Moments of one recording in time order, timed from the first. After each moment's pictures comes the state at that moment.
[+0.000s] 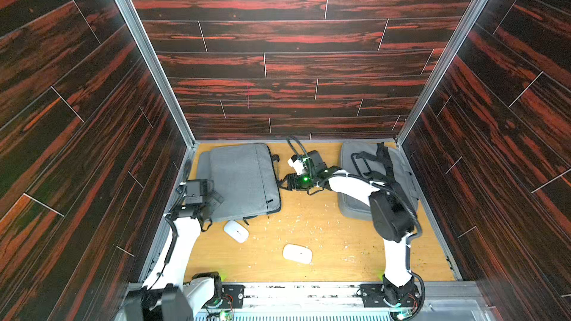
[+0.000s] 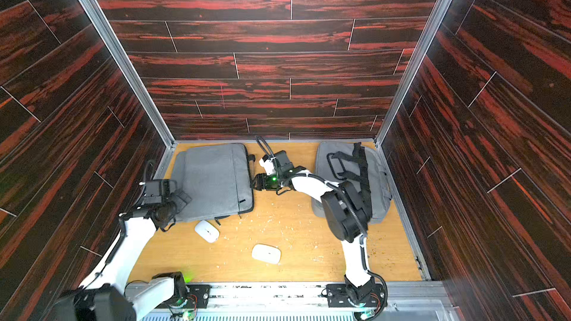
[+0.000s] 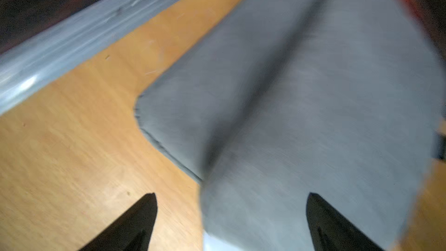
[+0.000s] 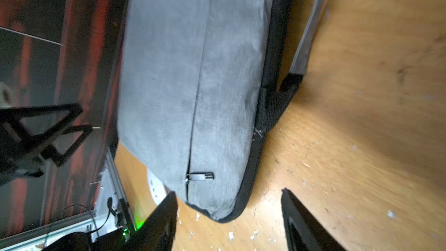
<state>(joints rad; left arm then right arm) 0.15 1.13 0.76 -0.62 -0.10 -0.76 0.64 2.08 1.54 -0.30 -0.53 0.47</state>
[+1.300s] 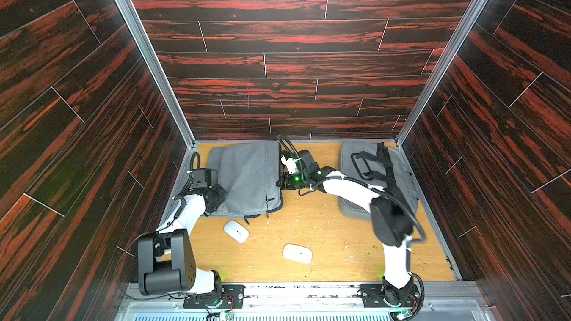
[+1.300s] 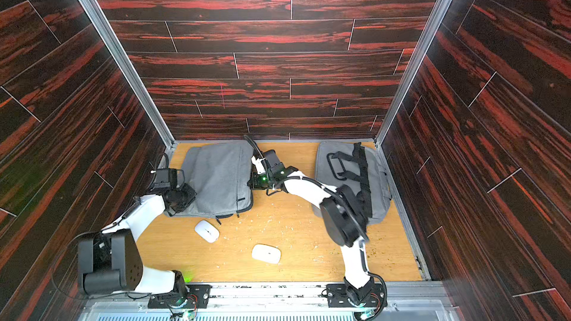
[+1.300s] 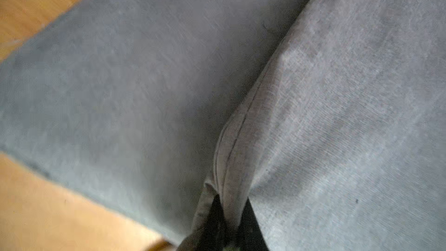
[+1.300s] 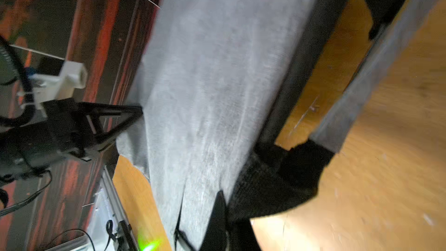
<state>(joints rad) 0.10 1.42 0.89 -0.49 0.13 -0.72 0.74 1.95 1.50 -0.28 -0.35 0.54</state>
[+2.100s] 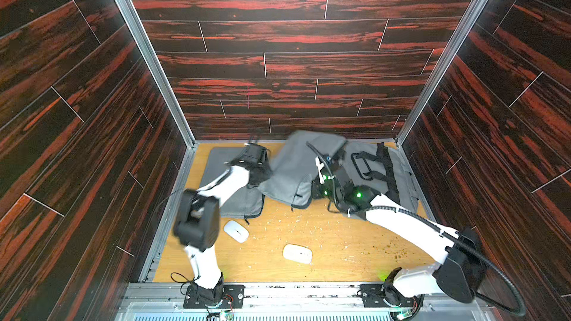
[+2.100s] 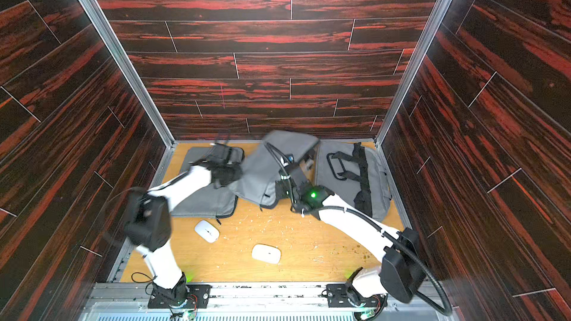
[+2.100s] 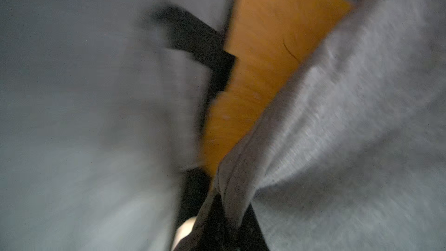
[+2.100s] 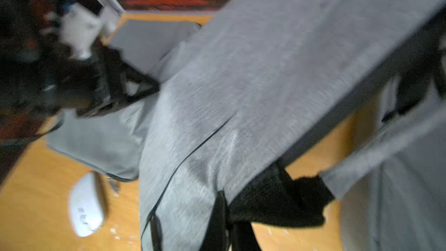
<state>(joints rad) -0.32 1.92 1.43 -0.47 0.08 -0.69 0.81 1.42 1.10 -0.37 0.25 0.44</state>
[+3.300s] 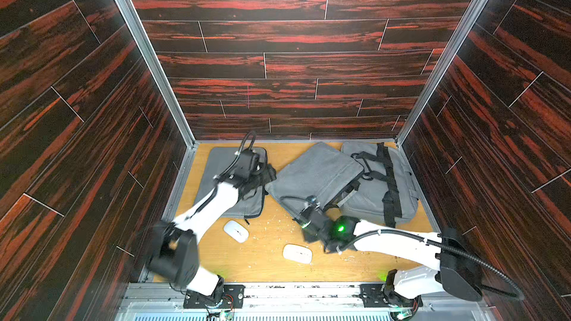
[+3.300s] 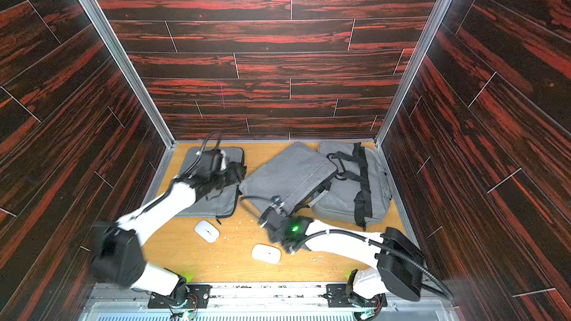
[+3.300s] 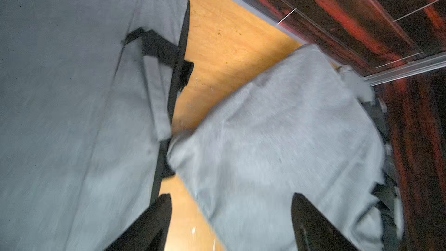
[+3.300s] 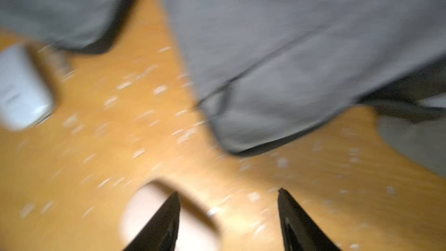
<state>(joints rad) -0.36 1.46 1.06 -0.31 0.10 -0.70 1.19 1.47 0.97 -0.57 0.38 0.71</state>
